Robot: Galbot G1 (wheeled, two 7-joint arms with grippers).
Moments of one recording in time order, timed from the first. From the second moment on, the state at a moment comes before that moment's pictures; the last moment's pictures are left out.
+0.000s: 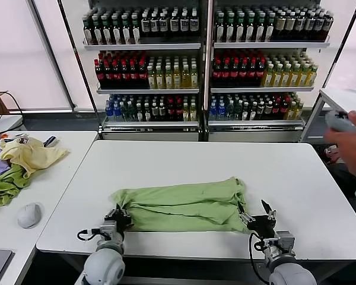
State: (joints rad) left arm 1.23 -1.19 -0.29 -1.82 -0.38 0.42 -0.43; right arm -1.41 1.29 0.53 2.01 0.26 -0.33 0.04
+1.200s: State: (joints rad) left arm 1.12 -1.22 -0.29 -2.08 -1.09 0.47 -0.38; right arm -1.38 1.33 0.53 2.01 0.23 -0.33 0.03
